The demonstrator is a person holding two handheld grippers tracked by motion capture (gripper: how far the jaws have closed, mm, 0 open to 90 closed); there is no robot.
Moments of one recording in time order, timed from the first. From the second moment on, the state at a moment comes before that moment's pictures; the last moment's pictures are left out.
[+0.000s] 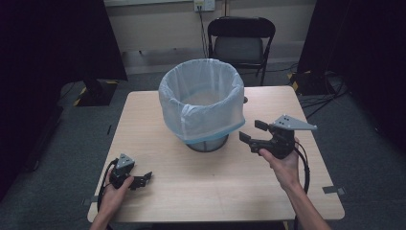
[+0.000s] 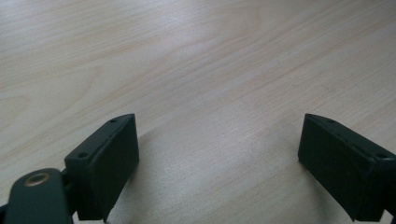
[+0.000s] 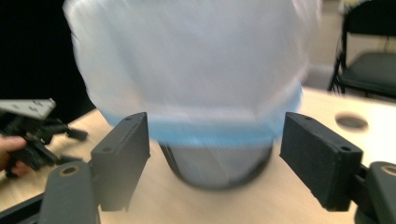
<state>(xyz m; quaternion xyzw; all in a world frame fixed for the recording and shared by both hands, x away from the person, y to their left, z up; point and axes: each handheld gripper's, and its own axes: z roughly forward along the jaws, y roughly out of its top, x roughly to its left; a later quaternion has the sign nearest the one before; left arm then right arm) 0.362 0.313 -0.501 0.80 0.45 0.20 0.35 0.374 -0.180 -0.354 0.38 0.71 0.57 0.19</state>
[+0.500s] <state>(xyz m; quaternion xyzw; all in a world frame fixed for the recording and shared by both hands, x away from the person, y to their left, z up) 0.361 0.312 -0.501 0.79 0.46 0.20 0.35 0.365 -0.228 -0.429 0.47 0.73 0.47 0.18</state>
